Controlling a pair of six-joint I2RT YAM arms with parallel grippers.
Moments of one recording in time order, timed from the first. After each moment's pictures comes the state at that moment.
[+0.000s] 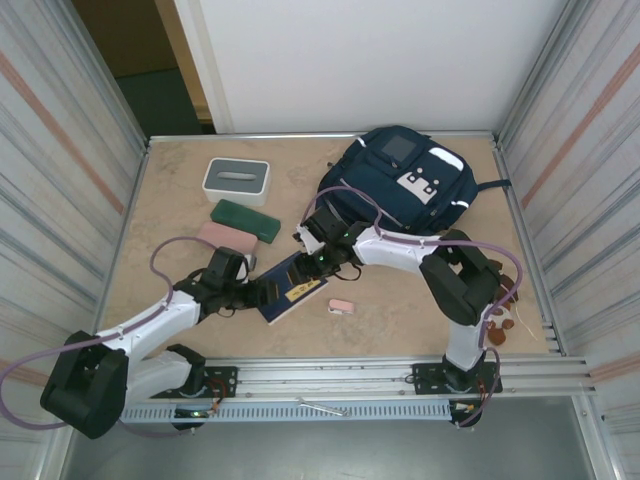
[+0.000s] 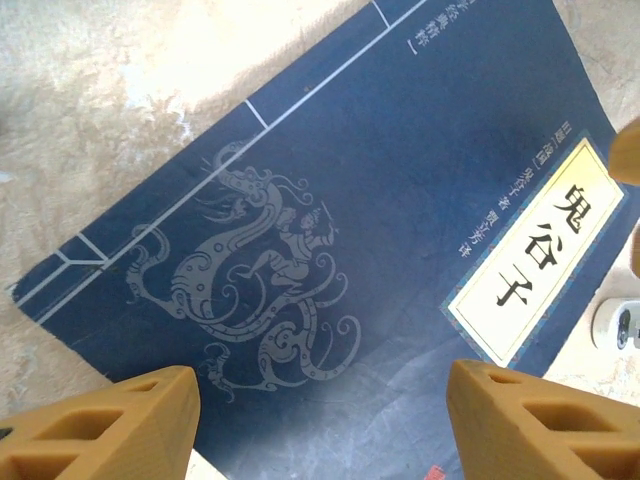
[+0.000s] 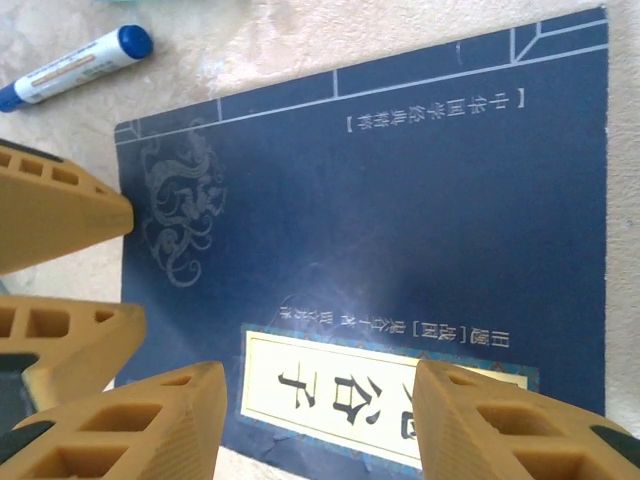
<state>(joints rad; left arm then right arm) -0.48 1.09 0.43 -0.35 0.25 -0.55 0.83 1.86 1.21 -0.41 -0.37 0.44</state>
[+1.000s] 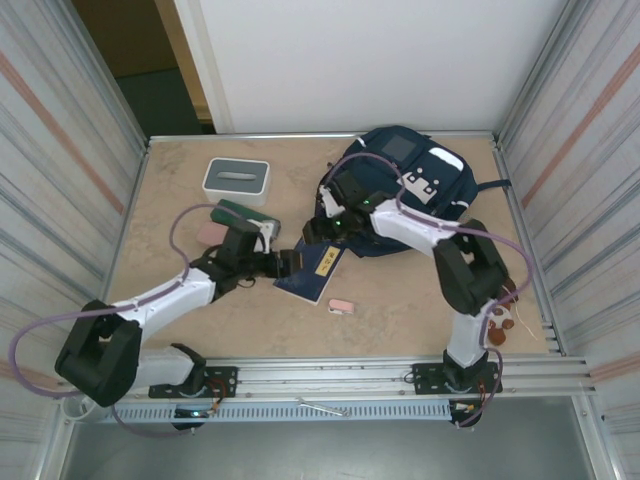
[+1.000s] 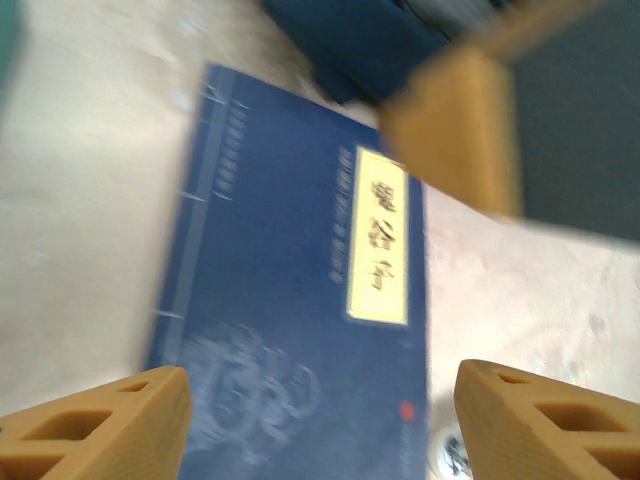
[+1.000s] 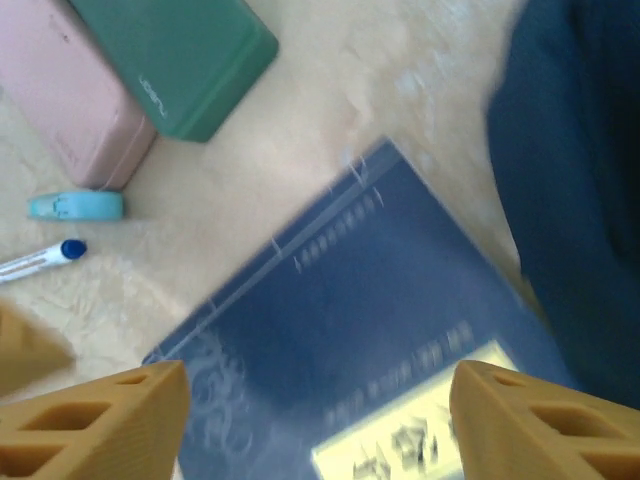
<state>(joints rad) -0.52 1.27 0.62 -0.10 0.27 -0.48 0.65 1.83 1.30 -0.48 -0.29 0.42</state>
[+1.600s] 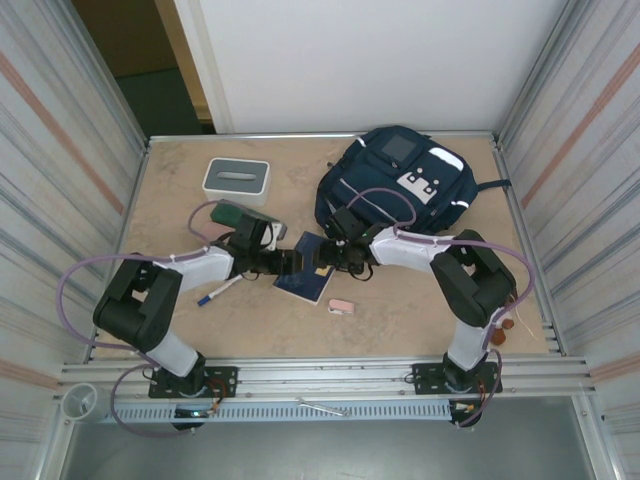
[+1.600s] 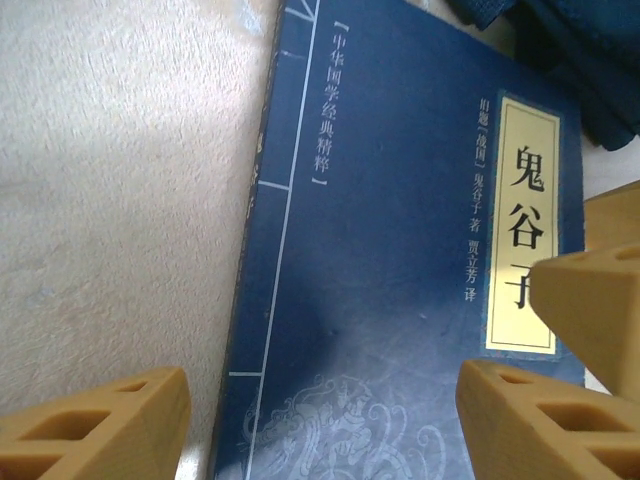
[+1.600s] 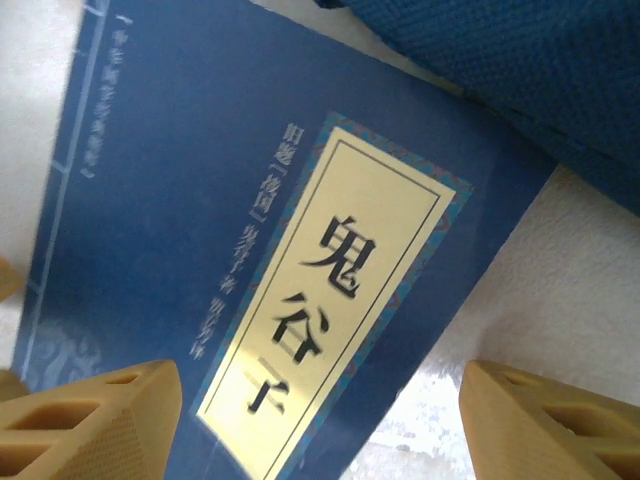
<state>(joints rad) -0.47 1.58 0.73 -0.11 0.35 -0.37 0.75 1.81 1.08 -0.37 -0.07 0.82</state>
